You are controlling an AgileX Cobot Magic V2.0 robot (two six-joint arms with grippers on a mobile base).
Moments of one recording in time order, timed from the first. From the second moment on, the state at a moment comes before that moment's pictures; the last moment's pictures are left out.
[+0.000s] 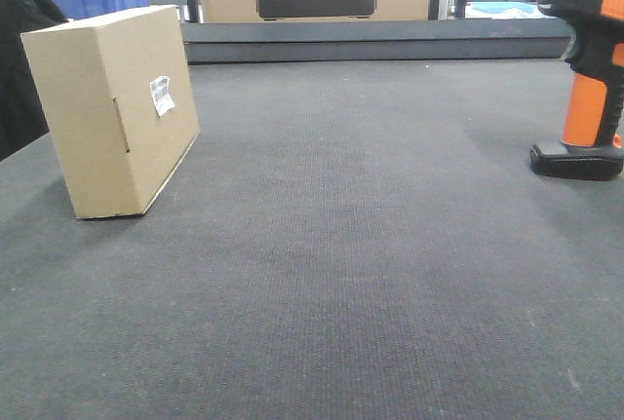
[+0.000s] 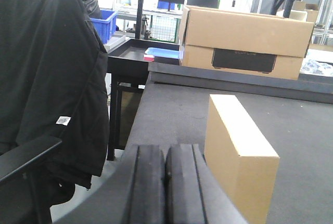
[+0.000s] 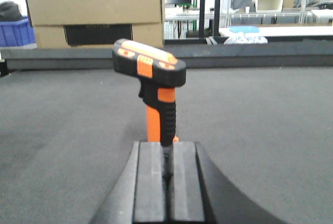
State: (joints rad) left arm -0.17 0.08 -0.44 0.54 0.47 -0.58; right arm -0.08 0.01 0.00 0.06 0.05 0.02
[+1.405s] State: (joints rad) left arm -0.07 0.03 -0.27 0.26 0.33 -0.24; right arm -0.08 0.00 0.00 0.06 0.06 0.02
